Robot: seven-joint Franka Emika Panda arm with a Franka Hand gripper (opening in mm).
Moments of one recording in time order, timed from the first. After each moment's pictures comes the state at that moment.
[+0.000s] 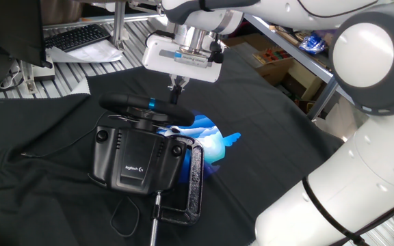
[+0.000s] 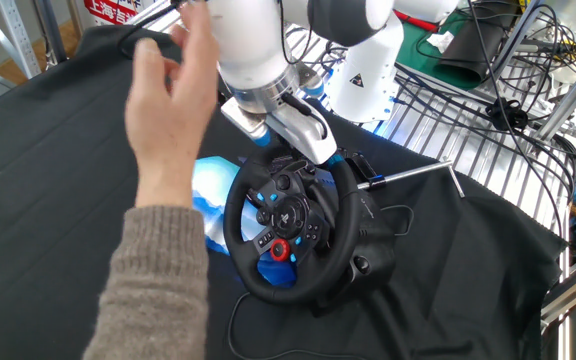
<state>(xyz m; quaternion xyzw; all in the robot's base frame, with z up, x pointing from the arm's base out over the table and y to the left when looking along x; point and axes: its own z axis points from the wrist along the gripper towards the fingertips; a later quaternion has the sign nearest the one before) 0.455 0.020 0.285 -0.17 -0.97 -0.11 0.17</state>
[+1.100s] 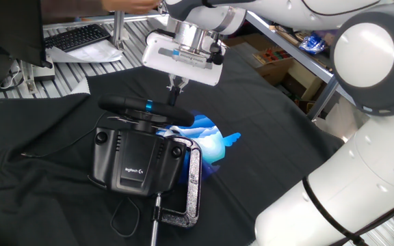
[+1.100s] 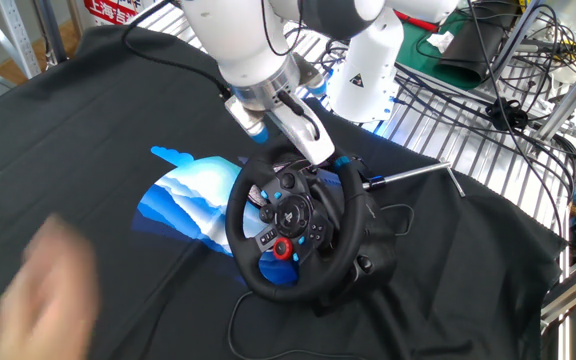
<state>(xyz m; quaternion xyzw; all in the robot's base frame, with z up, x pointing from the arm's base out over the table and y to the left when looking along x) 0.449 0.028 0.289 -0.23 -0.95 -0.12 0.19</state>
